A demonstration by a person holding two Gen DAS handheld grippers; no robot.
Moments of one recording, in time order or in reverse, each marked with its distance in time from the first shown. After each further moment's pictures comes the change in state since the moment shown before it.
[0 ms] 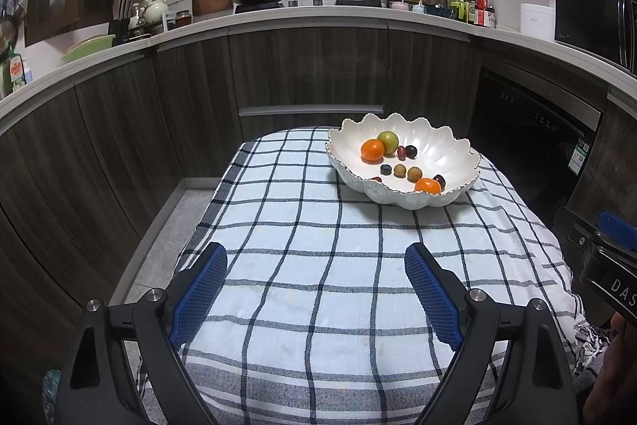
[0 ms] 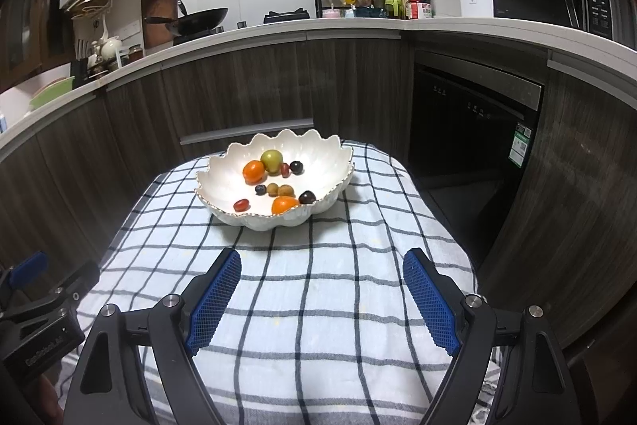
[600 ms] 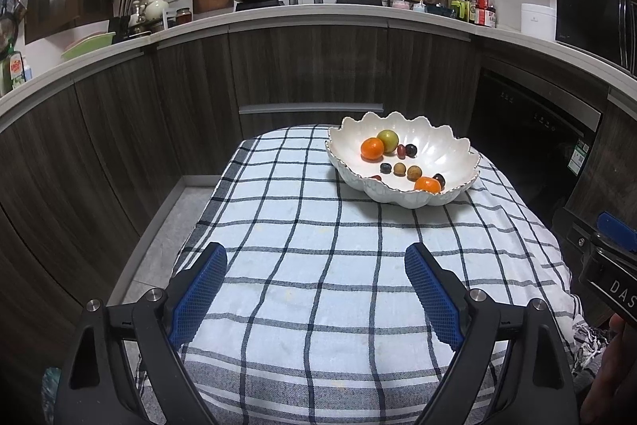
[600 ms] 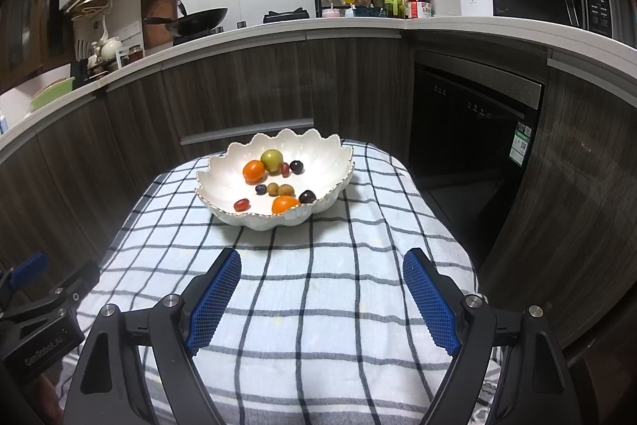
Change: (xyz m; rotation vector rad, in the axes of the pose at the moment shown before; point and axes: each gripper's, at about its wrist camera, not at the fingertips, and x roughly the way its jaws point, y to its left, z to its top) left arm 0.000 -0.002 0.000 -0.004 0.009 -0.005; right arm 0.000 0.000 0.001 0.002 0.001 0.000
